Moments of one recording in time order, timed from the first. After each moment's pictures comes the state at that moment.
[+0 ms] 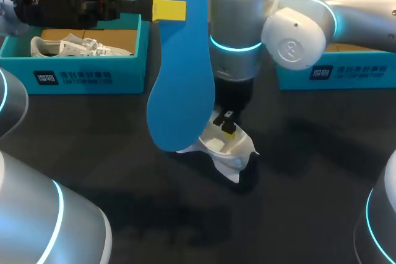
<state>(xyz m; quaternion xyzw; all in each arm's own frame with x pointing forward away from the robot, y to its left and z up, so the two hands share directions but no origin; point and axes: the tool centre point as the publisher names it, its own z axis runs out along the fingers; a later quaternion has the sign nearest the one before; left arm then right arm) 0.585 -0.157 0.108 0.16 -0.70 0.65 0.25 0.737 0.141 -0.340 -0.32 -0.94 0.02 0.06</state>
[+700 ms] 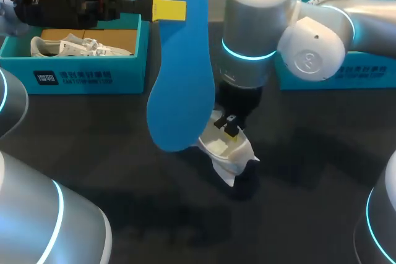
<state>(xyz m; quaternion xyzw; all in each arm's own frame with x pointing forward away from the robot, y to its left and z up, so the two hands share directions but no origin) 0.585 -0.157 0.108 0.16 -0.70 0.65 0.25 0.721 0.140 -0.328 -0.40 -0.92 -0.01 0.04</state>
